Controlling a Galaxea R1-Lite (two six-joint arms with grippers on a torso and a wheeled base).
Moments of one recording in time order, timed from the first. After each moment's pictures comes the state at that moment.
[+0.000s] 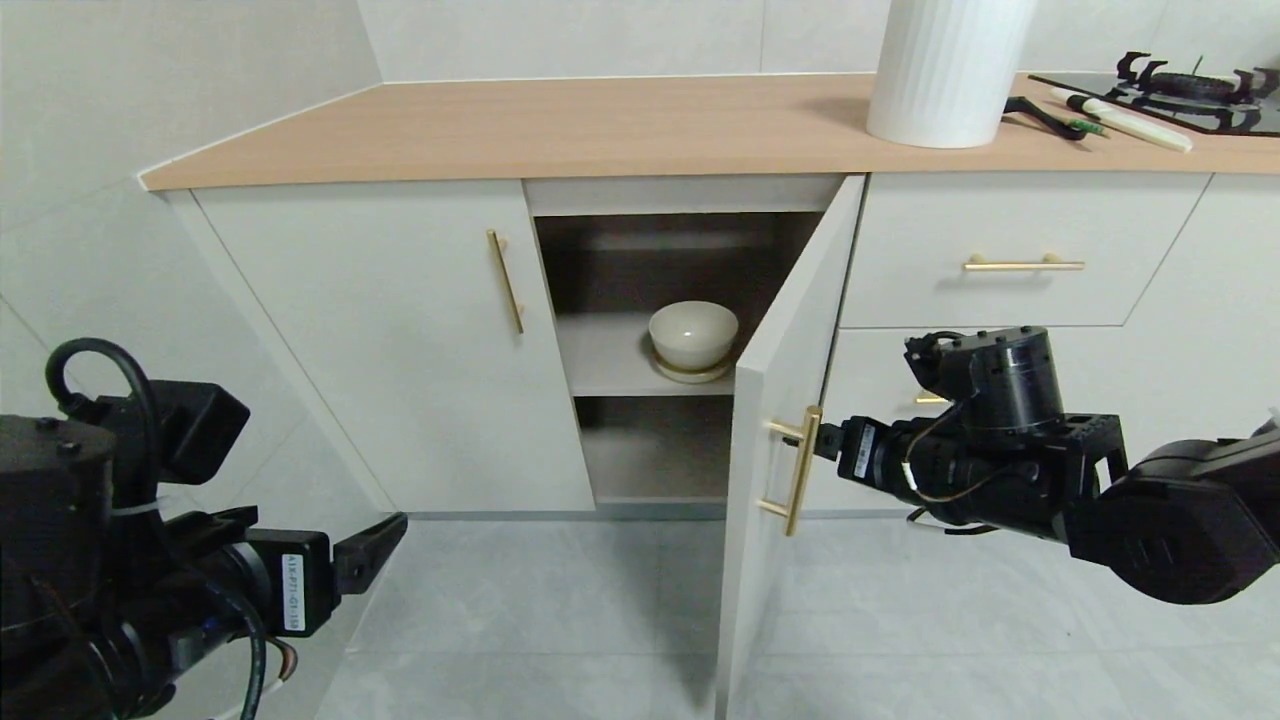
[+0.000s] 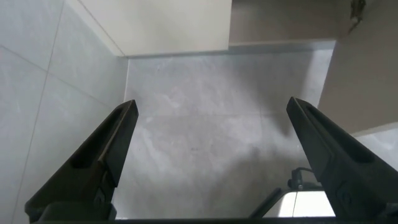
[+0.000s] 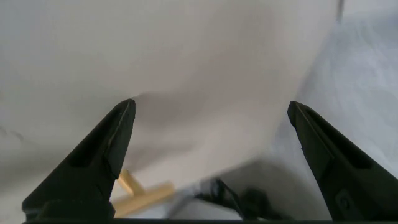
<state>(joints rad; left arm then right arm) -0.50 1.21 -0.56 -0.15 0.49 -0.18 0.53 1.84 -0.89 -0.50 -0.03 0.61</state>
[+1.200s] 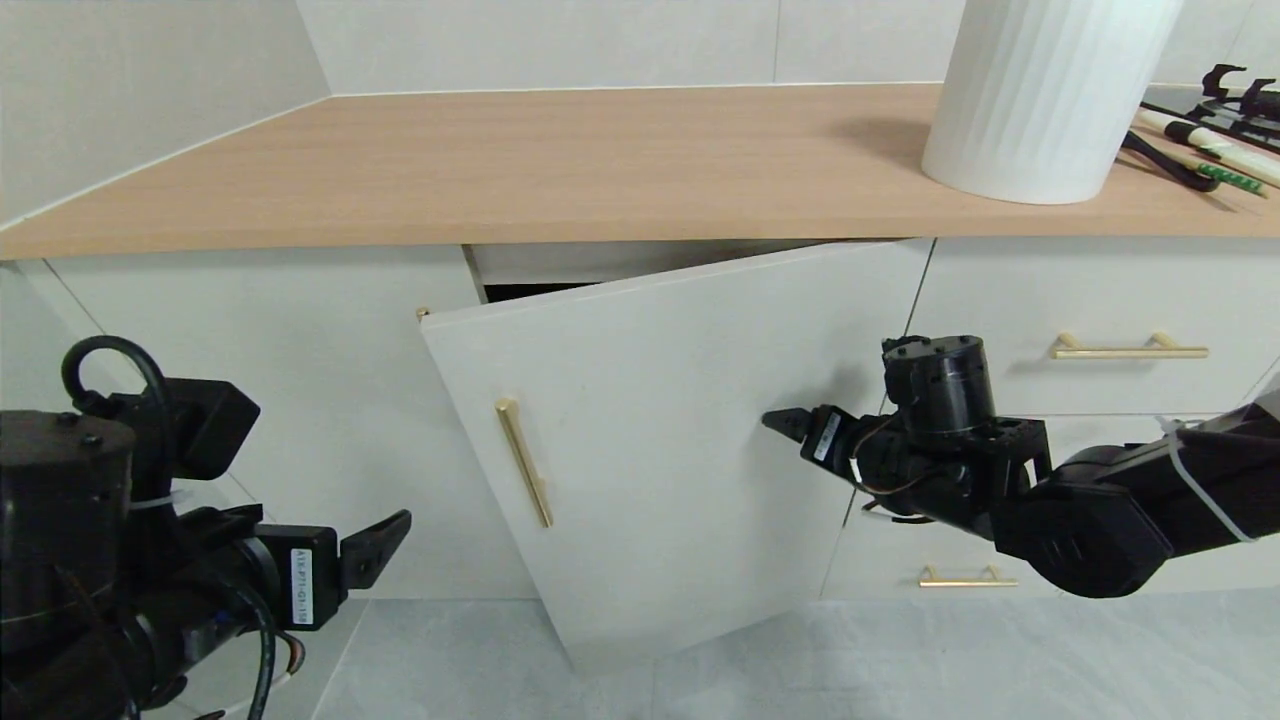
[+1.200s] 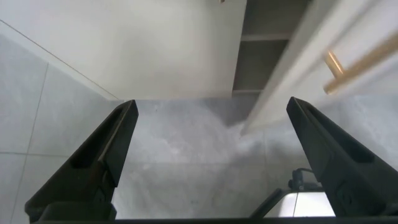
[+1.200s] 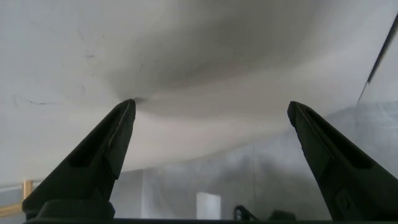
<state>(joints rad) -0.50 1.22 -0.56 -0.16 0.50 -0.19 0.56 1.95 -0.97 -0.59 -0.16 0.75</state>
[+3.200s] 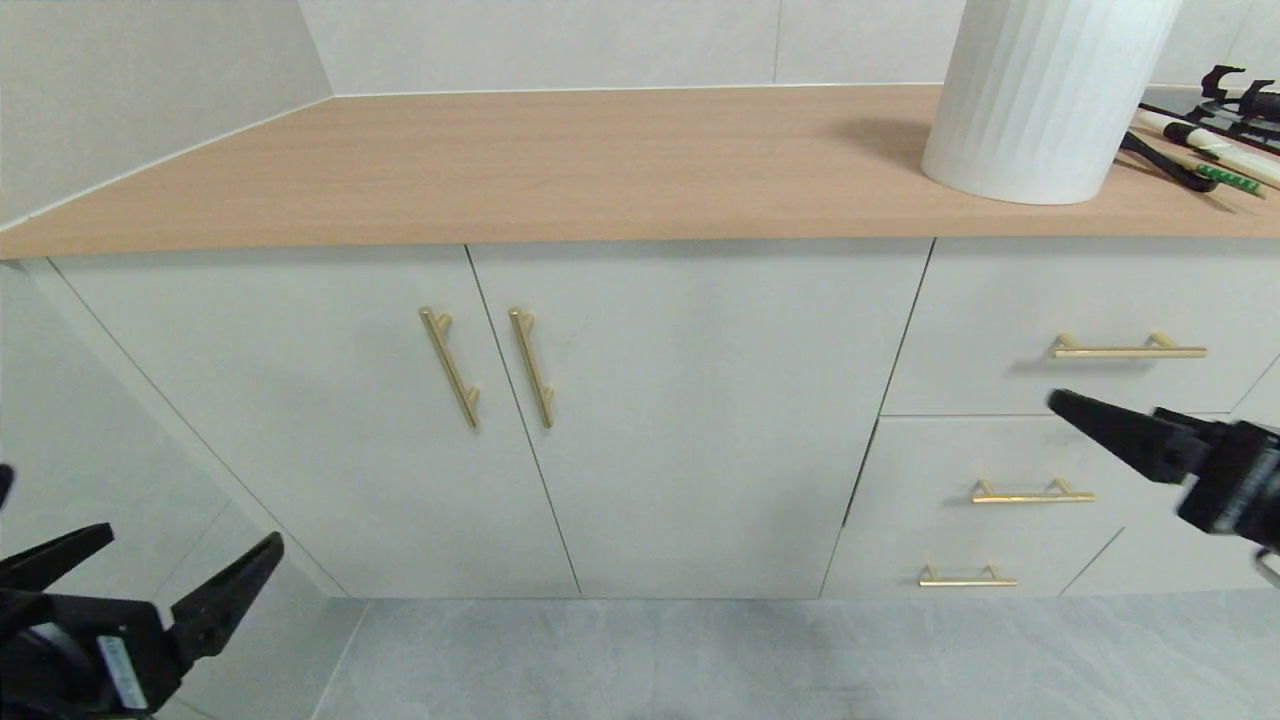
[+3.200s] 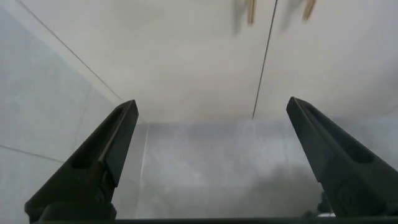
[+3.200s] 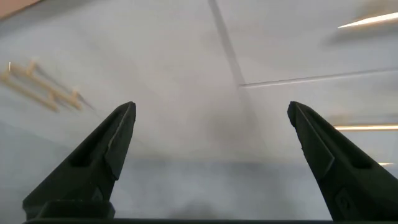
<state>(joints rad) -0.43 0.89 -0.36 -0.30 0.48 -0.02 0.52 1.07 -0.47 -0.53 -0.30 0.30</state>
